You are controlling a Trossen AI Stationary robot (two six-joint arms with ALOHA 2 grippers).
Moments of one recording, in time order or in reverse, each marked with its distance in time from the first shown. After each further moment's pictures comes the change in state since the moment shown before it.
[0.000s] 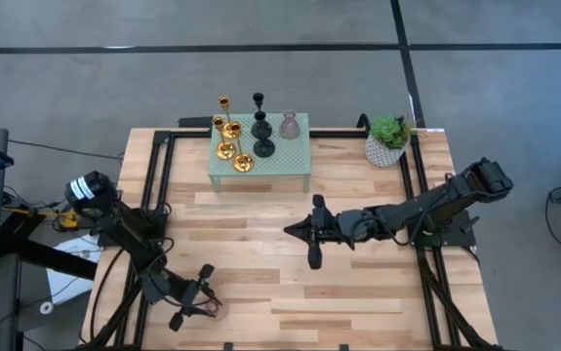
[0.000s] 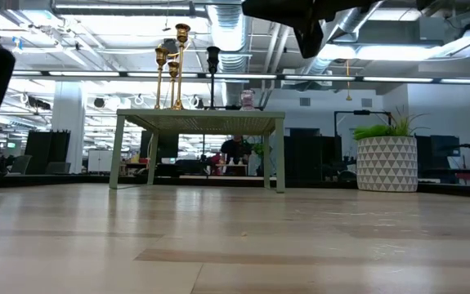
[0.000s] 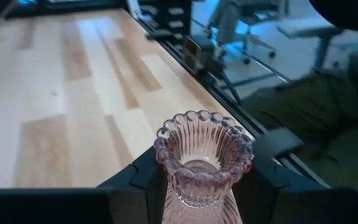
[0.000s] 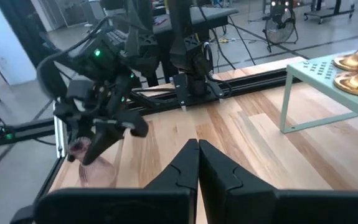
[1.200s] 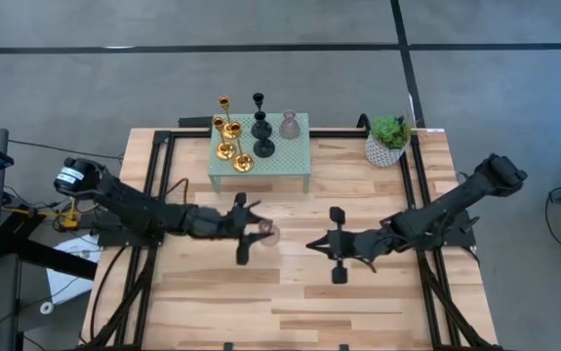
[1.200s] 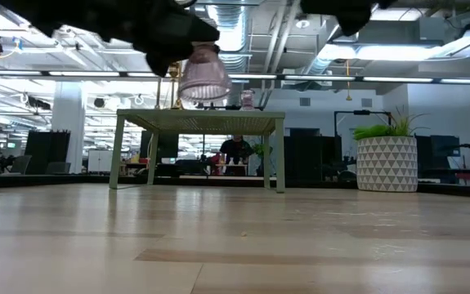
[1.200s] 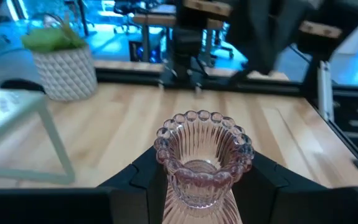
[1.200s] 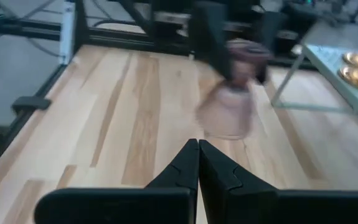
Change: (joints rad) left arm 0.732 -0.203 0.288 -0.320 0.139 0.112; right arm 0.173 -0.152 -0.014 -0.378 0.115 -0.179
